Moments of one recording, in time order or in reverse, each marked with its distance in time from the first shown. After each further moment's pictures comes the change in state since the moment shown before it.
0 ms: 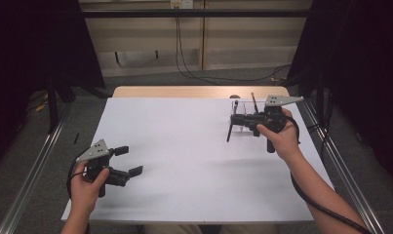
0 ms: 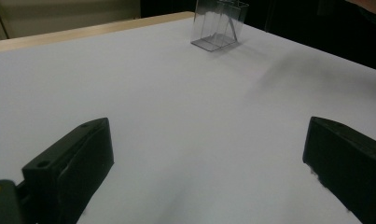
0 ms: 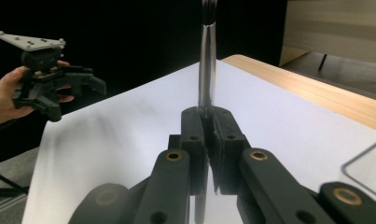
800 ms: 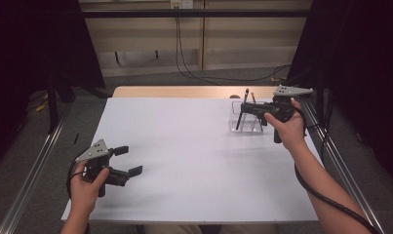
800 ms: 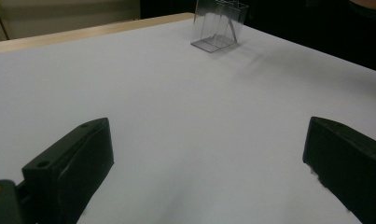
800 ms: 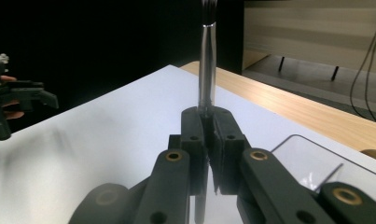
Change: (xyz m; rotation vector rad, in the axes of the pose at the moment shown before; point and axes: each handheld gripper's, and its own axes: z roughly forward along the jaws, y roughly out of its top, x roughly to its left) left arm 0.000 0.000 0.000 -0.006 0.000 0.001; right arm -0.033 0.010 -0.014 -0.019 -0.135 0.023
